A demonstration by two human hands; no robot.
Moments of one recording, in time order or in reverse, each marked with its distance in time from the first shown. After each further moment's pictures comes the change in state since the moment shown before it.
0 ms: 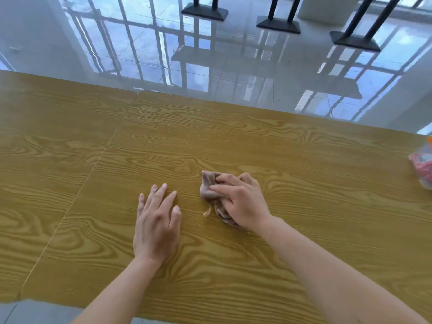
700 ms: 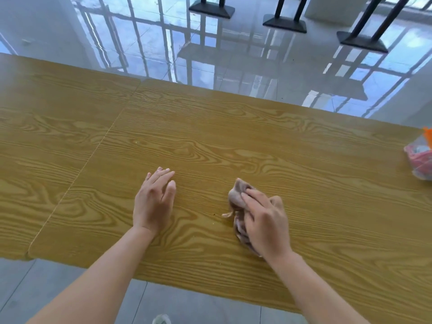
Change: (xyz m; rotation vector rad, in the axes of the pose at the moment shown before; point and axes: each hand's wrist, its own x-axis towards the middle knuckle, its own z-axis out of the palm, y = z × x) left_hand -0.007 0.007 -0.009 -0.270 0.044 -0.049; right_hand -0.112 -0.010 -0.002 -0.108 0.282 0.226
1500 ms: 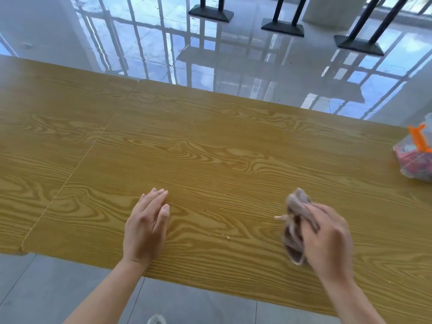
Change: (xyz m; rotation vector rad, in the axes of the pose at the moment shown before) left_hand -0.066 0.001 0.001 0.004 0.059 0.052; right_hand -0.043 0.087 -0.075 0.011 0.182 0.277
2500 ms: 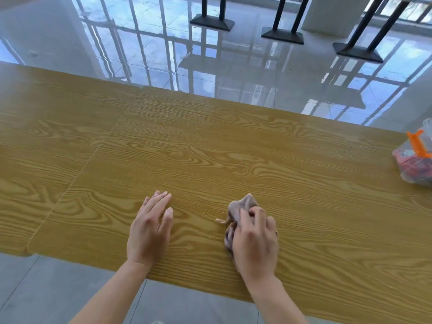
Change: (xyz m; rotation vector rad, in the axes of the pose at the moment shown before) left_hand 0.001 0.004 0.005 0.021 -0.035 -0.010; right_hand -0.041 -0.102 0.067 -0.192 -0.124 -0.110
